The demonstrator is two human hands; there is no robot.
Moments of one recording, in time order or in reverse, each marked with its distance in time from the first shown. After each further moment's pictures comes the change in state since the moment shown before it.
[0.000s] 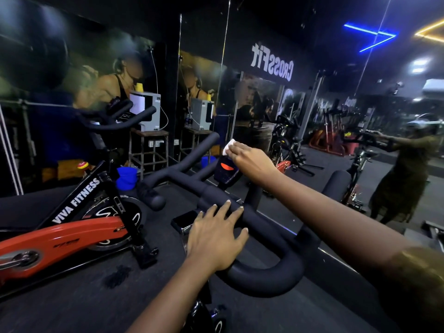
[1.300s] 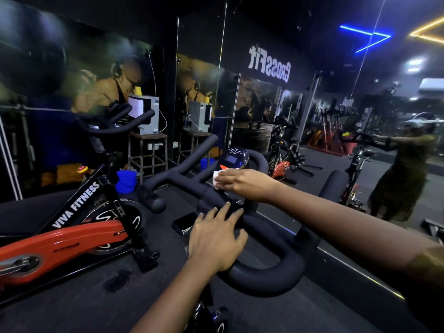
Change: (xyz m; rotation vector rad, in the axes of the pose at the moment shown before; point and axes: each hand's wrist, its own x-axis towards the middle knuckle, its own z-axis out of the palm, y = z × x) left_hand 0.002 -0.002 0.004 -0.003 0.022 0.008; right_hand -0.018 -0.001 0.028 0.050 0.125 -0.531
